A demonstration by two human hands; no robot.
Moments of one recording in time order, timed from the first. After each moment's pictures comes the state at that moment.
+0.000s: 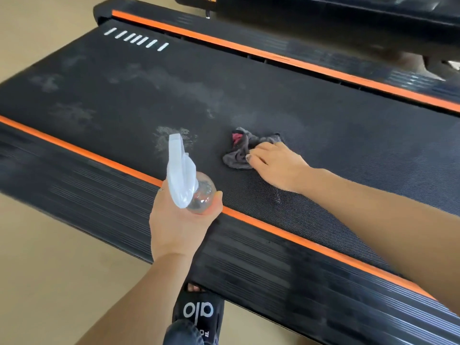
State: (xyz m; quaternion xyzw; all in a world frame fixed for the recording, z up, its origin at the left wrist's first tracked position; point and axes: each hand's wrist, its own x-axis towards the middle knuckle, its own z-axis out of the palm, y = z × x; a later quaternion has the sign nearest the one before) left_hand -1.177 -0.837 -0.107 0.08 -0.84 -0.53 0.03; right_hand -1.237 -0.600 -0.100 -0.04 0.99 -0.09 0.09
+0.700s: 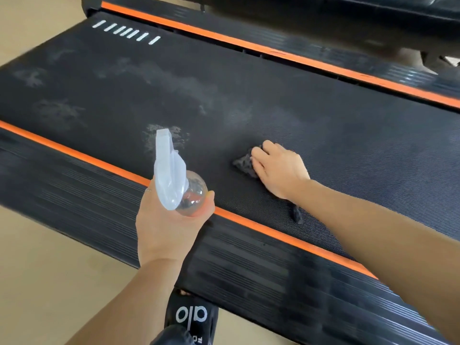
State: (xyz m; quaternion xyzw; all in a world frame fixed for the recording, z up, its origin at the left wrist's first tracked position) left_hand -1.177 -0.833 -0.113 0.09 -0.84 -0.54 0.05; right_hand -1.231 -0.575 -0.152 -0.05 0.99 0.00 -0.11
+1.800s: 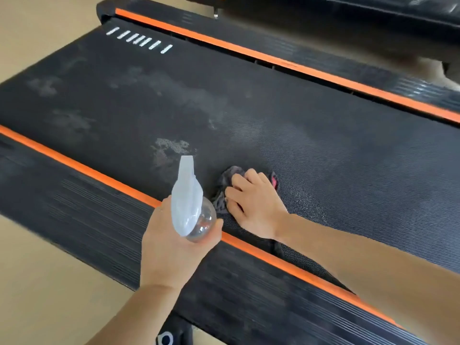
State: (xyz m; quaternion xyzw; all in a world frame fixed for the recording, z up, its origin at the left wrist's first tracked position) left_hand -1.188 -0.833 -0.094 0.04 -0.88 -0.48 0.02; right_hand -1.233 -0.628 -0.151 -0.19 0.97 -0.07 -0.11
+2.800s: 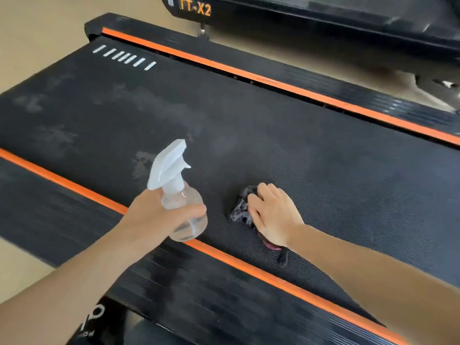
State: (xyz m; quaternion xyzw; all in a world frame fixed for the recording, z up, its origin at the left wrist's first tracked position) left_hand -1.229 -0.808 -0.003 -0.07 -0.84 -0.46 -0.28; right_hand -1.195 -0.543 -0.147 -0.11 0.99 -0.02 -0.09
